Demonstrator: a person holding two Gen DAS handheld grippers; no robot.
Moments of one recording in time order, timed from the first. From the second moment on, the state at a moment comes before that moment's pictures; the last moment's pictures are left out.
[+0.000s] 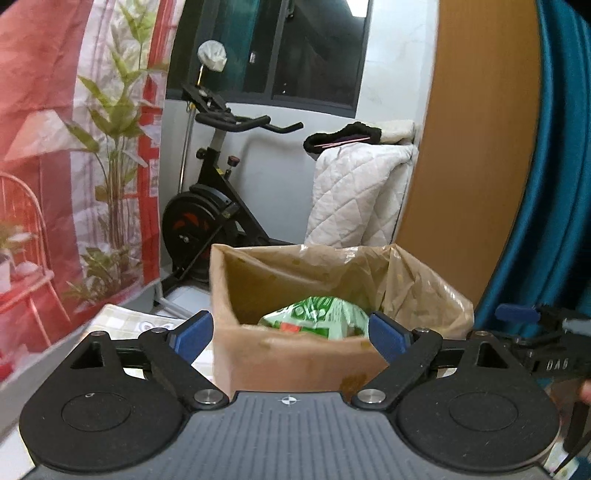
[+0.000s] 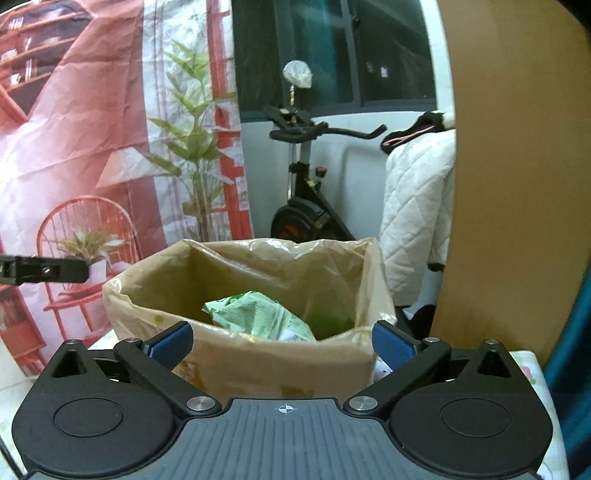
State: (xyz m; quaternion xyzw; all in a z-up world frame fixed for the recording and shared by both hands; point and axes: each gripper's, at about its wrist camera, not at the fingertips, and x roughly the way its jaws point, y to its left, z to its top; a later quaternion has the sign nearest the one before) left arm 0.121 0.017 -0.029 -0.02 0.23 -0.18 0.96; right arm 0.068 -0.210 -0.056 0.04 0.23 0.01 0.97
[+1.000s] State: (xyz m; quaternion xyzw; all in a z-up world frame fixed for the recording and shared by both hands) left arm 0.056 0.034 -0.139 -0.06 0.29 -0.18 0.94; right arm -0.018 -0.205 -0.170 0.06 0.27 -0.04 0.96
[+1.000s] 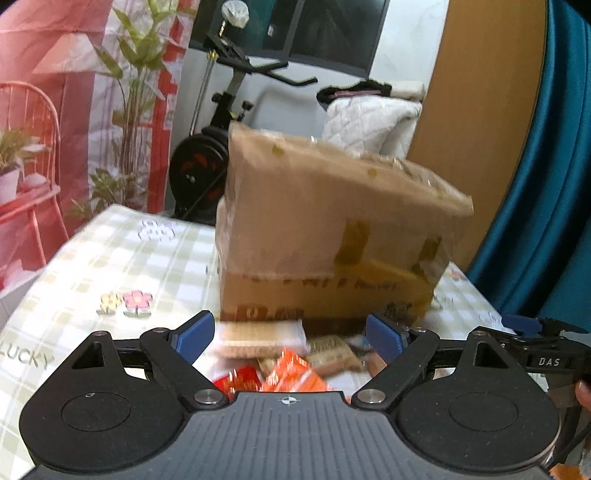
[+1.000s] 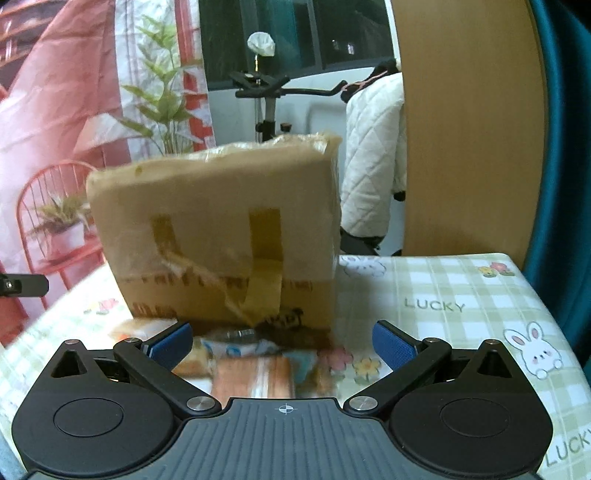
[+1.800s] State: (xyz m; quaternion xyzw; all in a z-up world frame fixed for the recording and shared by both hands) left arm 0.062 0.007 -0.221 -0.01 0.36 -0.23 0.90; right arm -0.053 -0.194 -0.230 0.07 0.32 -0.04 0.94
